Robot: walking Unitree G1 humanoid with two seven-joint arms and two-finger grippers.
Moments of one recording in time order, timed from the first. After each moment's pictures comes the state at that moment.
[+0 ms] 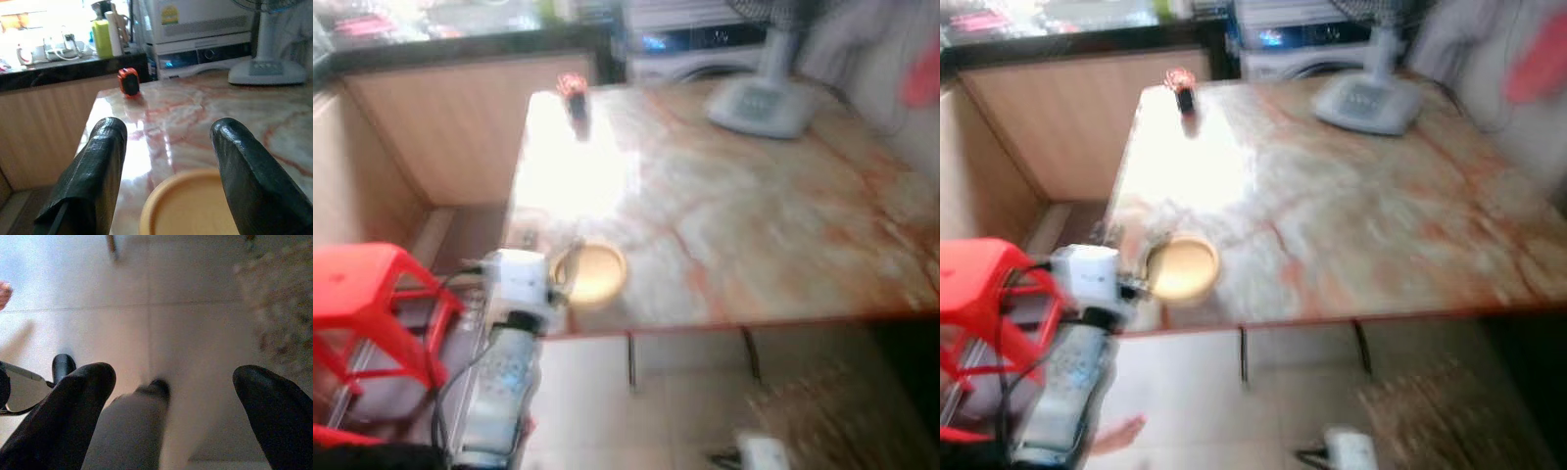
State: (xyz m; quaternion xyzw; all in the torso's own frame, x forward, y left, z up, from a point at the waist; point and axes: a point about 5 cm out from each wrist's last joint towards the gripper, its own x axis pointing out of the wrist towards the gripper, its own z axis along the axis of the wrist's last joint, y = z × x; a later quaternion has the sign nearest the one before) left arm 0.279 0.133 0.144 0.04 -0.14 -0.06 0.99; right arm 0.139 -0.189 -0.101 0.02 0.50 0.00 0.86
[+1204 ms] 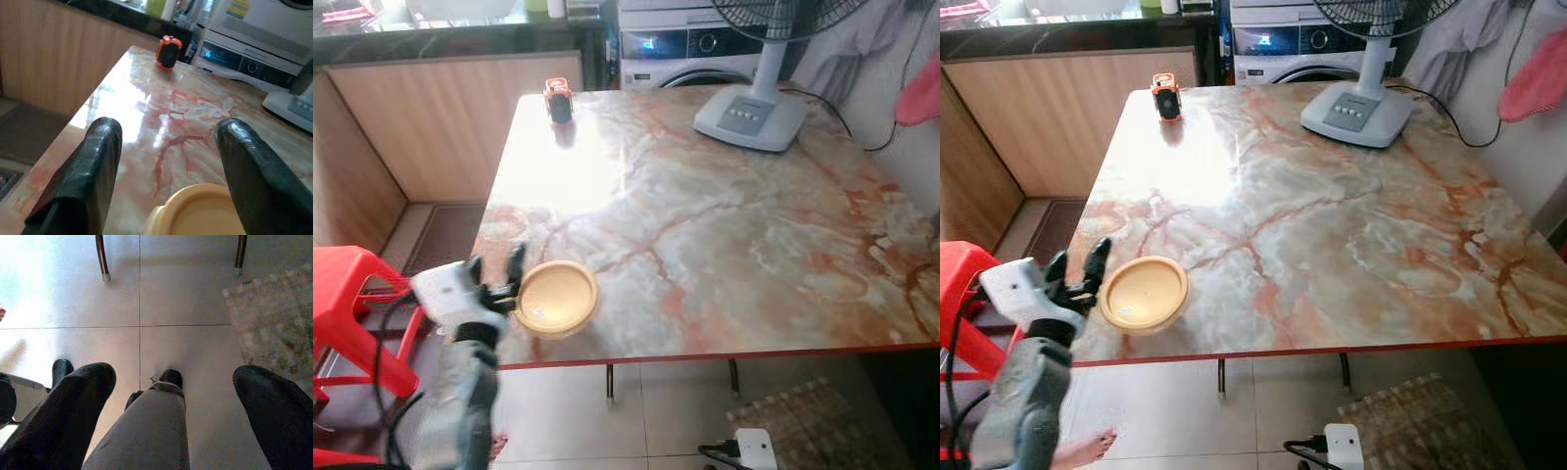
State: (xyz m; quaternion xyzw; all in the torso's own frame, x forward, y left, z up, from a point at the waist) left arm 0.264 0.191 0.136 -0.16 -0.07 0.03 0.98; right arm 0.151 -0.176 -0.098 0.02 0.49 0.01 0.87
